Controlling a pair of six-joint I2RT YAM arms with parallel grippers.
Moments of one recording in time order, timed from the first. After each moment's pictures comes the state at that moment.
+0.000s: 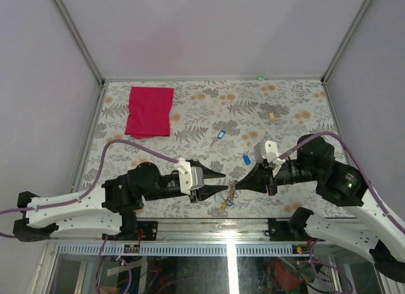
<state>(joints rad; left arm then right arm) -1.35 0.84 0.88 0.00 0.06 0.13 0.88 0.76 1.12 -0.69 -0.72 -0.15</state>
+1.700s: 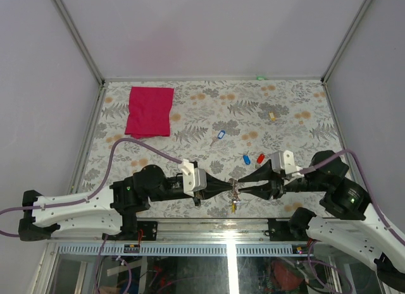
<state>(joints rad) -1.35 0.89 0.83 0.11 0.12 0.07 0.88 0.60 0.94 -0.46 -0.69 -0.11</state>
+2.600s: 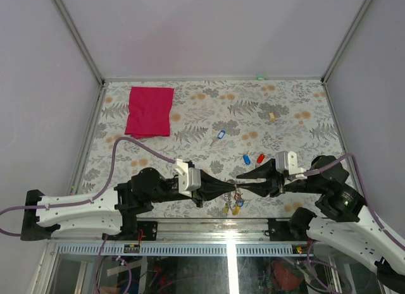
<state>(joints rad) -1.35 0.88 0.74 0.35 0.14 0.01 0.88 0.51 0.80 -0.23 -0.63 -0.05</state>
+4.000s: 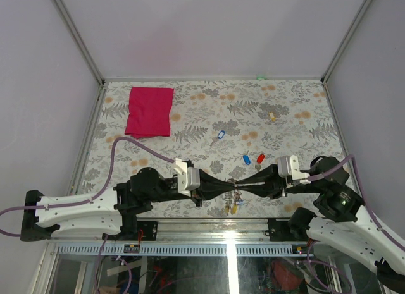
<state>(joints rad) -1.35 0.88 0.74 0.34 0.14 0.01 0.88 0.51 0.77 -0.14 -0.71 -0.06</state>
